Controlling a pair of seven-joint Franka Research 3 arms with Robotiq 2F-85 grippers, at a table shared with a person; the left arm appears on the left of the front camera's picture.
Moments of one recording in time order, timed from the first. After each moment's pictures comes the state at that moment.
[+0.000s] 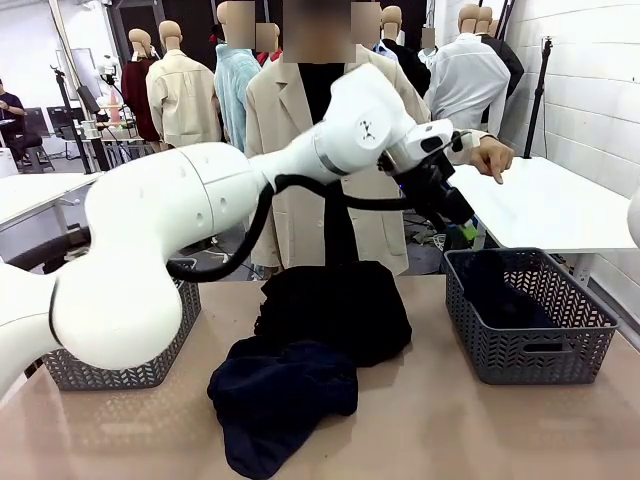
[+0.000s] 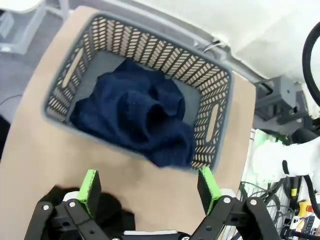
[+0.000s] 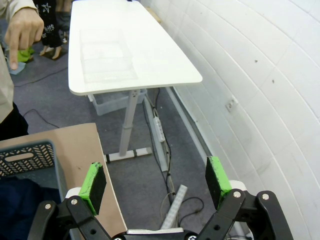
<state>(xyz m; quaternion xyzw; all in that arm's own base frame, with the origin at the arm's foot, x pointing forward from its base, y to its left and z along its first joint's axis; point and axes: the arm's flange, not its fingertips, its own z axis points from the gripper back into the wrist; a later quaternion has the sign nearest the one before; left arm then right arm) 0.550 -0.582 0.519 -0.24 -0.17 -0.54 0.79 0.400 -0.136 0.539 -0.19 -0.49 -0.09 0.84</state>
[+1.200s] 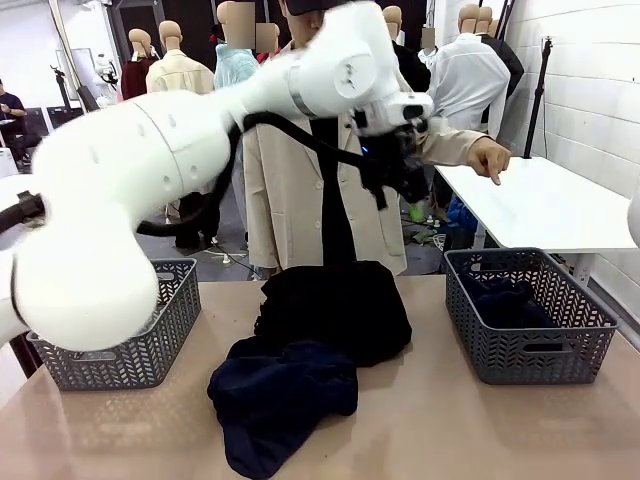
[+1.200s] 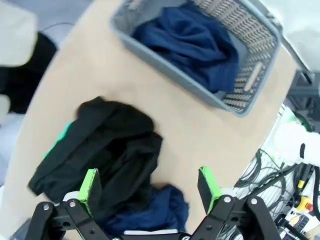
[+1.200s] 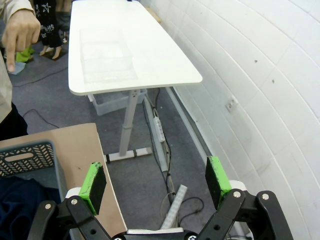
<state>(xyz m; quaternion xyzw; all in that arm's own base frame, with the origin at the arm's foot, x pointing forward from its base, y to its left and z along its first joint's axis) 0.541 -0.519 0.584 -0.09 -0.11 -0.47 0.87 0.400 -0.136 0.539 -0.19 -0.49 -0.09 0.84</state>
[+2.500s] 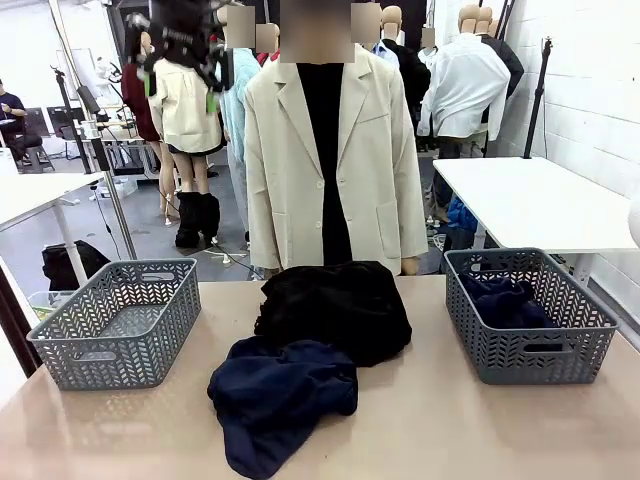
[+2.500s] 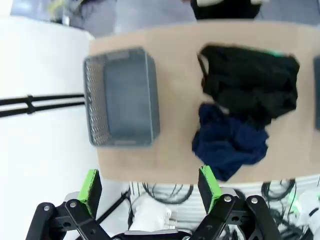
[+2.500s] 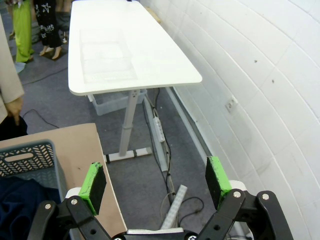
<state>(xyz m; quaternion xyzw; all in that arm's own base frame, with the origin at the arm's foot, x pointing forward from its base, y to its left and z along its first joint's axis) 0.452 -0.259 0.760 0.15 -0.12 -0.06 0.98 0.400 -0.136 0.540 -0.19 -0.49 -0.09 0.84</state>
